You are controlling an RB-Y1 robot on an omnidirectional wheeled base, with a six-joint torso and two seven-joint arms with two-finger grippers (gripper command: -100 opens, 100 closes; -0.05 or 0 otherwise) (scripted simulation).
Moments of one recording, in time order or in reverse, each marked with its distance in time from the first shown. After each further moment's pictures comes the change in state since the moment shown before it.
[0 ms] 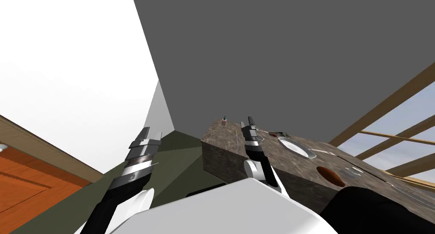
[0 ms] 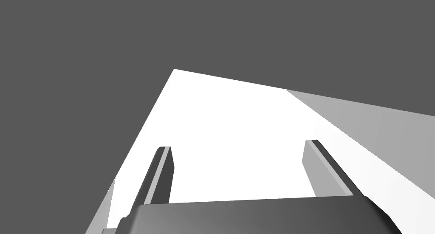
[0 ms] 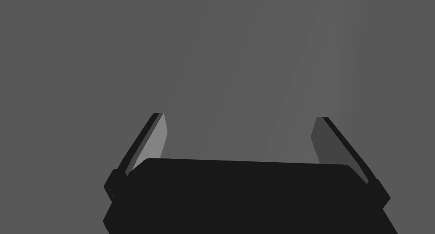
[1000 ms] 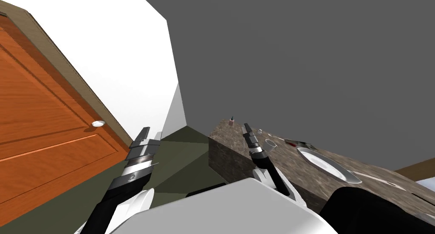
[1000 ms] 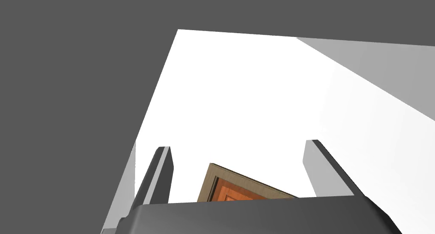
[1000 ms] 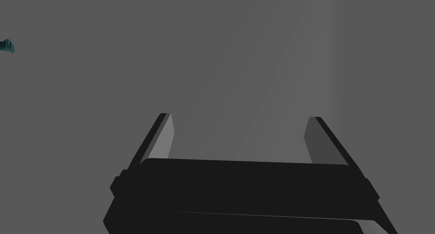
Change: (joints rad) left arm 0.000 0.000 0.000 0.000 0.000 0.000 0.000; right arm 0.096 -0.266 -0.010 0.105 -0.021 -0.138 0.080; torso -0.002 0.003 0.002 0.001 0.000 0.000
